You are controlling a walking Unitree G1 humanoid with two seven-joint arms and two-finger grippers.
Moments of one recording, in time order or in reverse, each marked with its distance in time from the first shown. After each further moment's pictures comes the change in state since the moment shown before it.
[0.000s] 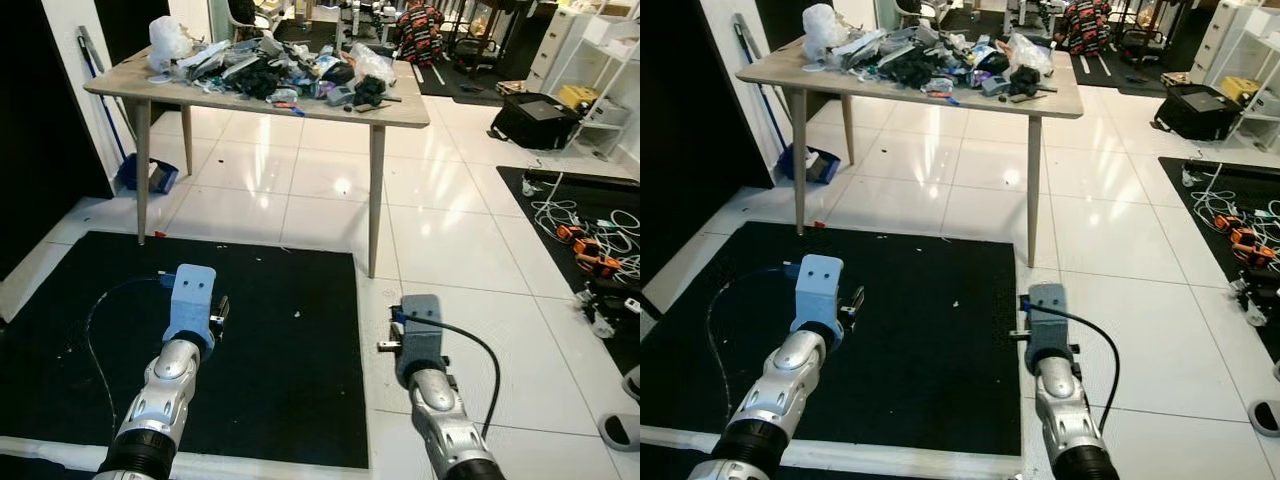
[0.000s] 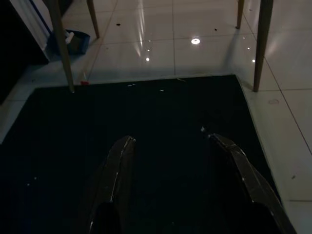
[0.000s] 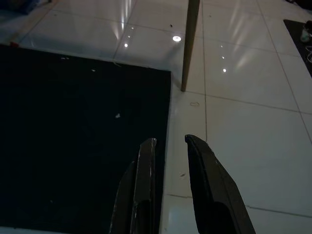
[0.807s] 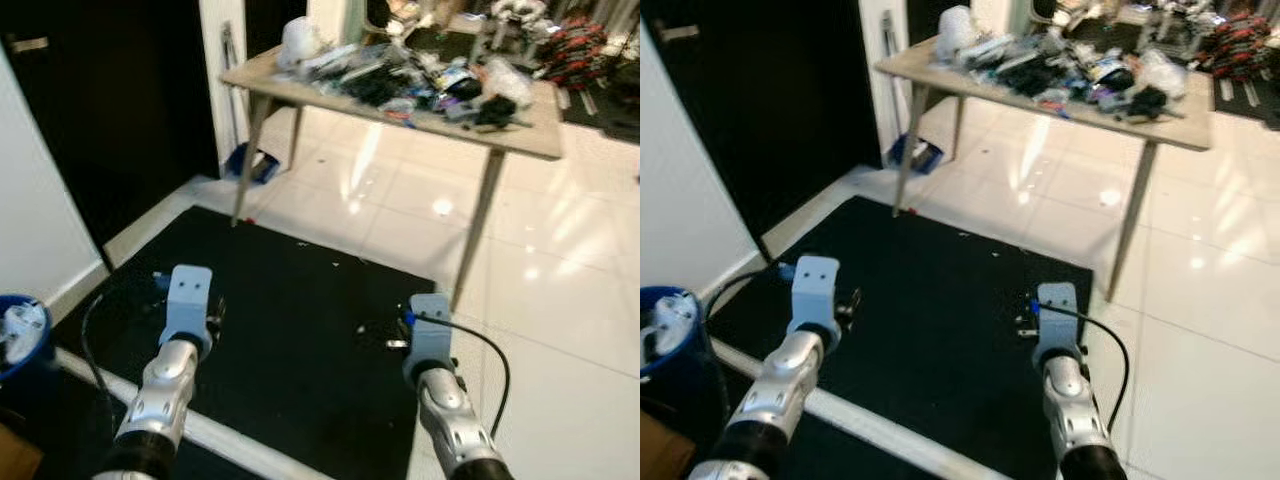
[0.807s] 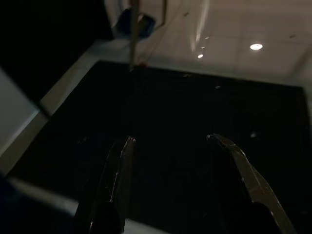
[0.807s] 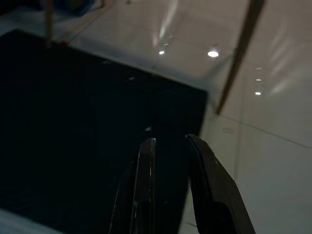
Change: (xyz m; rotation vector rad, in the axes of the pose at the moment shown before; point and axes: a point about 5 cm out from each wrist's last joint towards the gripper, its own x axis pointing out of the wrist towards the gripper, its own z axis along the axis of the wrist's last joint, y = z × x) left arm 0.000 0.001 0.000 -0.002 0.004 0.028; right arm 0.002 -0.012 0.001 0.019 0.002 -0.036
